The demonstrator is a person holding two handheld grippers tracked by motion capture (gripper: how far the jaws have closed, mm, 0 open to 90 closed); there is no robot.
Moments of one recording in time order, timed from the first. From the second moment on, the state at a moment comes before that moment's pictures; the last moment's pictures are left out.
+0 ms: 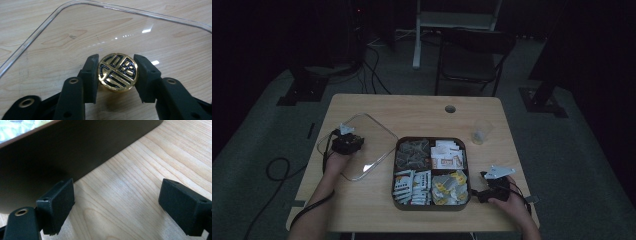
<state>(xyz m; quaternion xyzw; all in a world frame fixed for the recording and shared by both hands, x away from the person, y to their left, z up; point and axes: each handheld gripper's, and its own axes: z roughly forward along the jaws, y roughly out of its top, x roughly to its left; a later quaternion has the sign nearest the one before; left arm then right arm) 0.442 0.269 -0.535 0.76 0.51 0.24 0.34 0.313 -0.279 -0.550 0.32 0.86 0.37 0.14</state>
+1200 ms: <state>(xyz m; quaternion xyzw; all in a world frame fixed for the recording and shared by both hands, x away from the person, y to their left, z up) 0.424 0.275 -0.472 0.76 0.48 0.24 0.37 0.313 -0.279 -0.550 0.32 0.86 0.37 0.14</state>
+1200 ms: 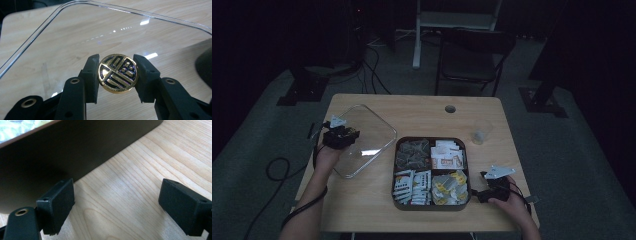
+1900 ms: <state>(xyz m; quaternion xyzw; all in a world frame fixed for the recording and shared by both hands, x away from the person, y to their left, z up) 0.412 0.221 -0.432 0.79 0.40 0.22 0.42 0.313 -0.279 -0.550 0.32 0.86 0.37 0.14</state>
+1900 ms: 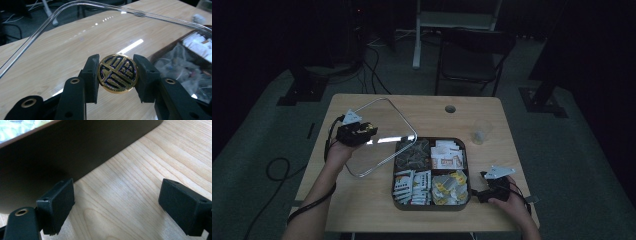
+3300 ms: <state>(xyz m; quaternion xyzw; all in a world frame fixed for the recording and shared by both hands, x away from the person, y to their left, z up) 0.383 0.111 -0.430 0.86 0.22 0.13 0.45 0.313 -0.279 -0.550 0.32 0.86 0.37 0.14</state>
